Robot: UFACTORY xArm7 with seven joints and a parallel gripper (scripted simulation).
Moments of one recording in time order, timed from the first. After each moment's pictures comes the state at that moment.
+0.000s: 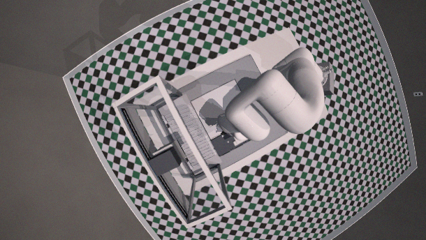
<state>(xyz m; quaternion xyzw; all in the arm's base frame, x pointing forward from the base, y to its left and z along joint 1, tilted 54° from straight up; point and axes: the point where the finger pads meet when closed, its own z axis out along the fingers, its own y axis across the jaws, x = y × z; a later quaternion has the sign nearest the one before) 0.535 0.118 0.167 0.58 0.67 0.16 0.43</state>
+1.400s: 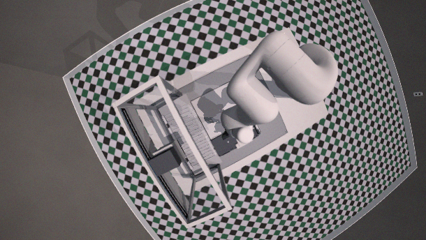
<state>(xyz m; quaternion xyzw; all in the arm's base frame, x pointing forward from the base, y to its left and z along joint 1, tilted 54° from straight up) 0.489 0.137 0.202 0.58 0.67 0.16 0.43</state>
